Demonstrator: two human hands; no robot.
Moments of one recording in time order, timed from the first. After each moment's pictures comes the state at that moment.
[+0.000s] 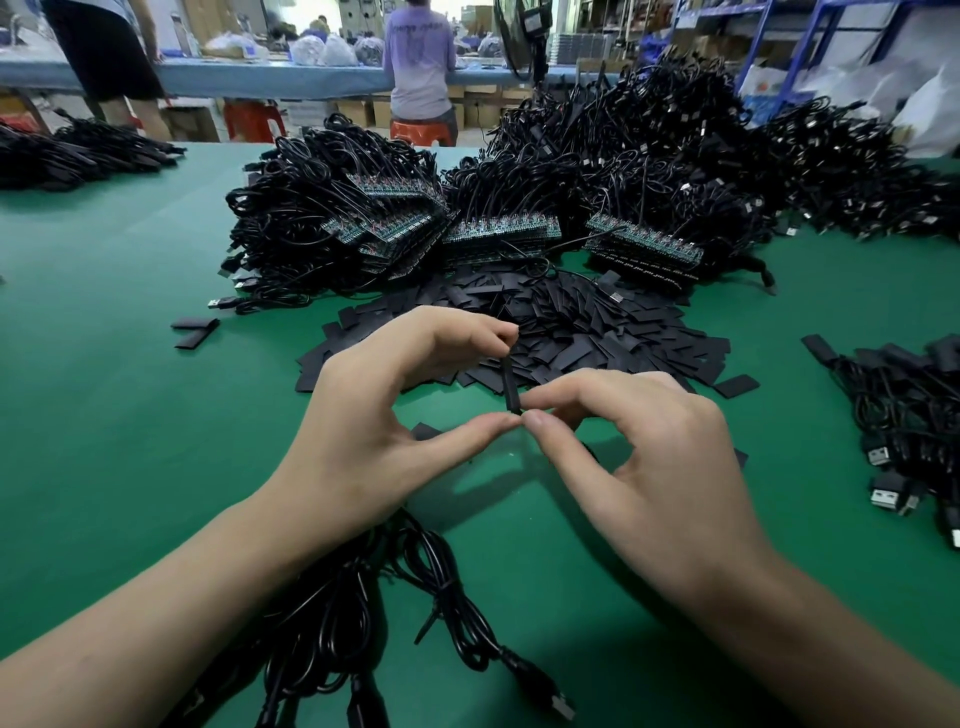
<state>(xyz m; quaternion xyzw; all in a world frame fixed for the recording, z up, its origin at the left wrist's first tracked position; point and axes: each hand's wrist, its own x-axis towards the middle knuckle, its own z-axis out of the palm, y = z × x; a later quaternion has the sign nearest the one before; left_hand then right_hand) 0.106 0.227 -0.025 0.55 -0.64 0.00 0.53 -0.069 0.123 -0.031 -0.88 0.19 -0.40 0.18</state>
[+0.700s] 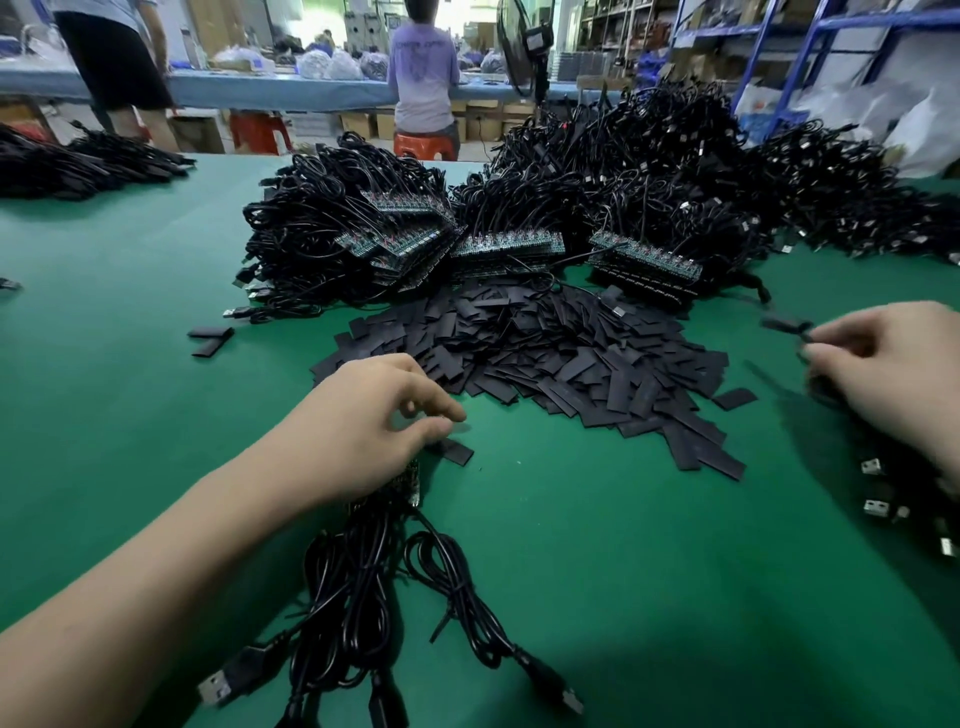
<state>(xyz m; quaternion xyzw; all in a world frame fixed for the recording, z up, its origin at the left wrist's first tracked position) 0.145 0.232 -0.022 0.77 -0.58 -0.05 0.25 -0.147 -0.030 0.004 -0.79 0.53 -0.28 0.12</state>
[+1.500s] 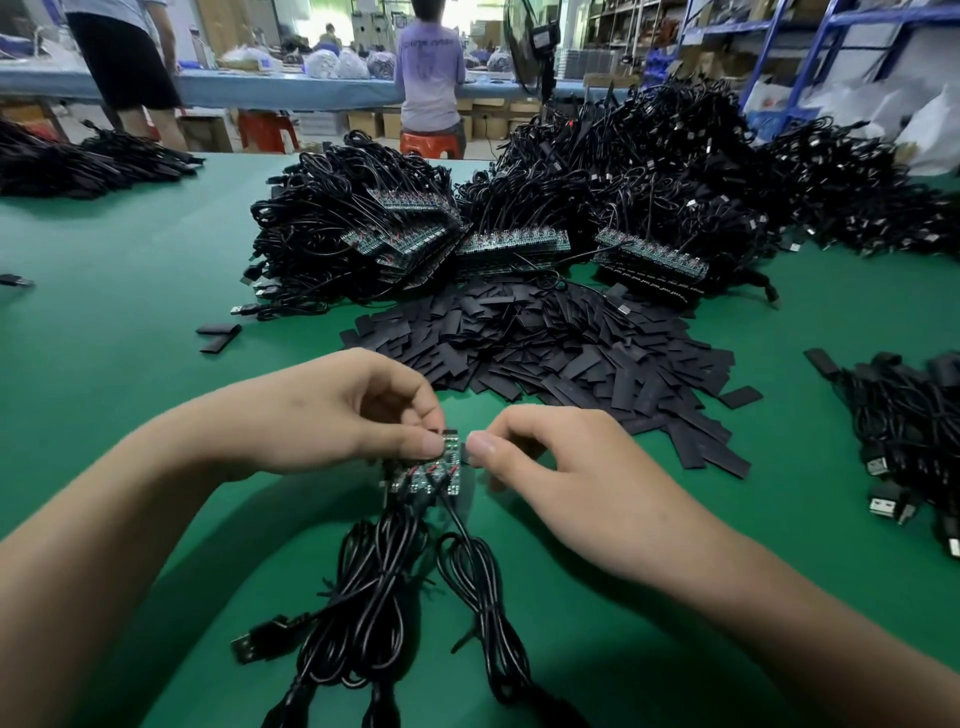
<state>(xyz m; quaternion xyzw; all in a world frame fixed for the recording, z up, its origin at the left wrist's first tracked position) 0.163 0.247 0.005 0.66 -0.58 -0.37 0.30 -0.043 0.133 -0.021 -0.91 0.22 -0.15 0.32</state>
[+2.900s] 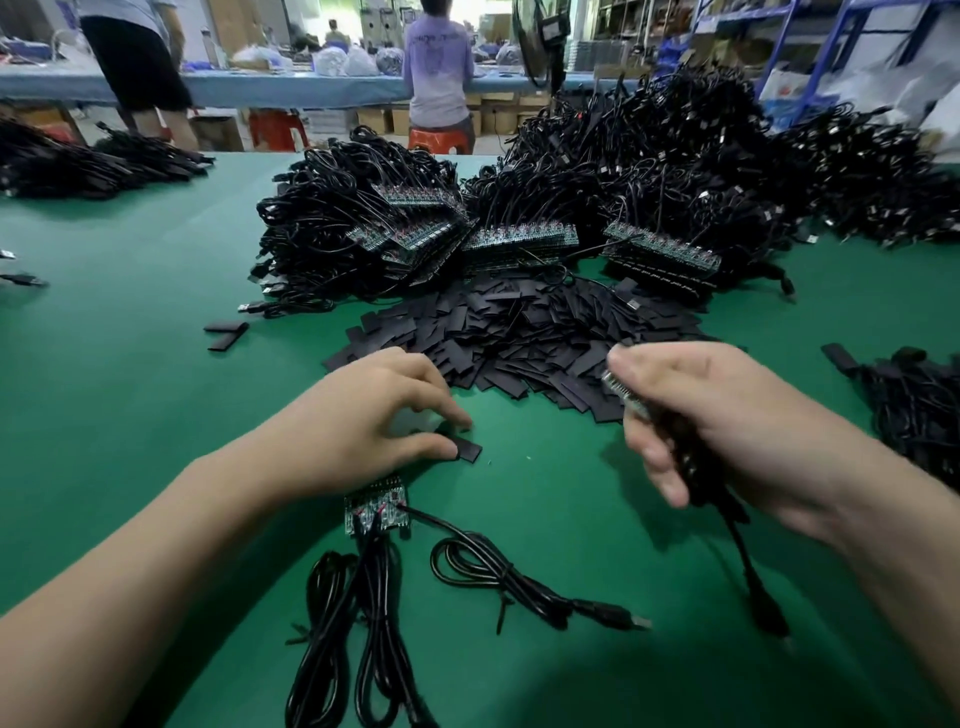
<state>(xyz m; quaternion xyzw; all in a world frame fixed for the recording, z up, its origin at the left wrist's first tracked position) 0.161 0.234 -0.023 0.72 -0.66 -0.06 0.18 -0.082 0.081 0.008 -0.72 0.22 -0.13 0.64</state>
